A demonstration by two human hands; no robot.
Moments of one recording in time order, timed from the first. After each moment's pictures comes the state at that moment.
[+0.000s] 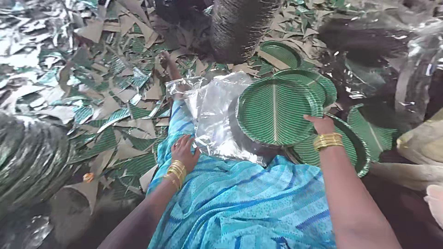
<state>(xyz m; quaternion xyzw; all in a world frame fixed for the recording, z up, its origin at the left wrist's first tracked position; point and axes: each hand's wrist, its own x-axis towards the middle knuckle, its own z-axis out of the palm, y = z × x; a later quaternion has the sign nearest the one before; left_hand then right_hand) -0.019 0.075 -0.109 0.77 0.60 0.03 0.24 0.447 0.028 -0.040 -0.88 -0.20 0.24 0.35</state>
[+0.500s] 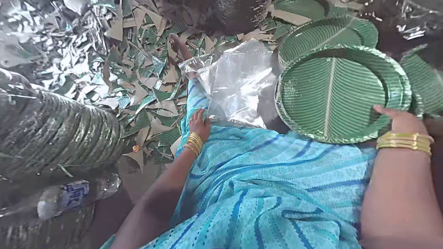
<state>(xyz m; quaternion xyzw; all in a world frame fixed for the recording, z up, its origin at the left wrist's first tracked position) -0.025 0.057 -0.110 0.75 0.61 0.09 0.23 0.454 -0.127 -0.068 -0.89 -0.03 0.18 0.42</state>
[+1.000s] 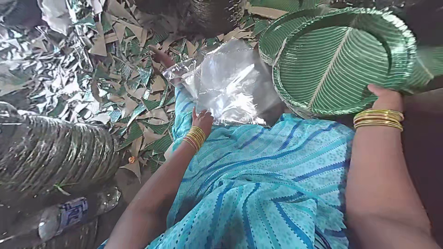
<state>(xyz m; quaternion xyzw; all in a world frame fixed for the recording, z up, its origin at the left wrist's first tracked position) 0.053 0.064 -0.081 0.86 0.45 -0.23 0.12 0.479 -0.118 -0.079 -0.82 0.05 0.15 0.56</state>
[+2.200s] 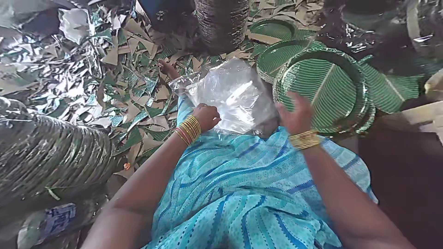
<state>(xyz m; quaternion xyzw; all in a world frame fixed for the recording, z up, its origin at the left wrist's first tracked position) 0.077 0.081 0.013 0.94 0.29 -0.16 0.12 0.348 -0.074 -0.049 -0.77 -0.50 0.08 0.38</state>
